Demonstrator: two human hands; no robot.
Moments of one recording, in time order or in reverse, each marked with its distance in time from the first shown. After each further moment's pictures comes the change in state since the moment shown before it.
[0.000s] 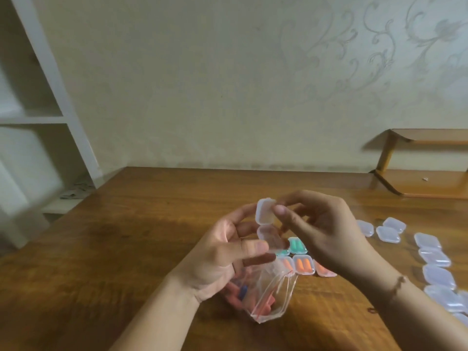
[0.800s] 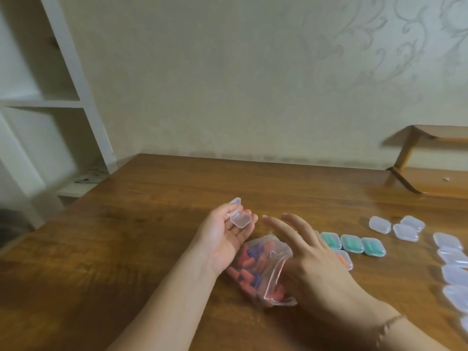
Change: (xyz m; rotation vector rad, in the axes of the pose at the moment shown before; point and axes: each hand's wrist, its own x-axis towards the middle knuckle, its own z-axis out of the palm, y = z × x) left_hand 0.021 -0.012 -0.026 -0.412 0.745 -0.152; right_hand -0.041 0.032 0.048 -0.711 -0.362 -0.369
